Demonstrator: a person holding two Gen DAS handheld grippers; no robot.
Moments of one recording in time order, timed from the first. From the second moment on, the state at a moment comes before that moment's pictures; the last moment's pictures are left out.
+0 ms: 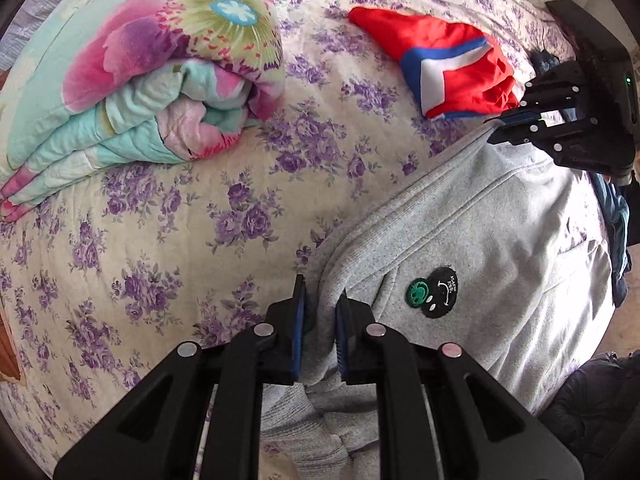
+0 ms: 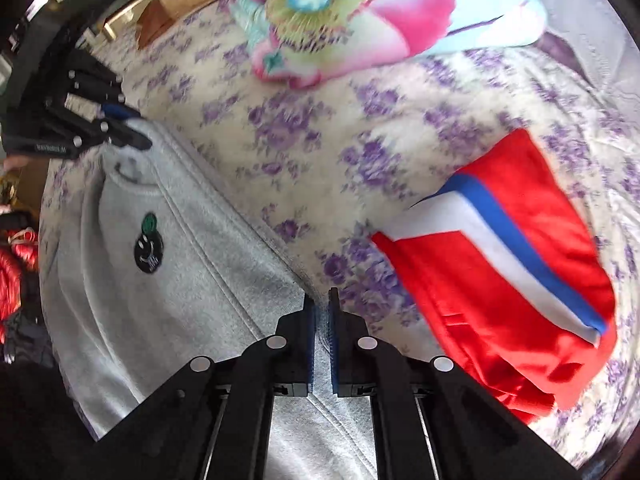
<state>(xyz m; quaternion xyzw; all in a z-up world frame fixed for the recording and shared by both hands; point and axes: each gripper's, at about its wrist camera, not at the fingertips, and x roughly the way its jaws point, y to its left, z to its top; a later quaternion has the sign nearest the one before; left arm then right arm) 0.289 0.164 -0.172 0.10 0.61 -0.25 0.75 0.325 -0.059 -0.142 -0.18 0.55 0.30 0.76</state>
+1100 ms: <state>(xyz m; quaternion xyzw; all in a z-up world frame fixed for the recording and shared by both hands) 0.067 0.209 -0.200 0.08 0.63 -0.29 0.71 0.037 -0.003 -0.227 -0.10 0.66 0.35 0.66</state>
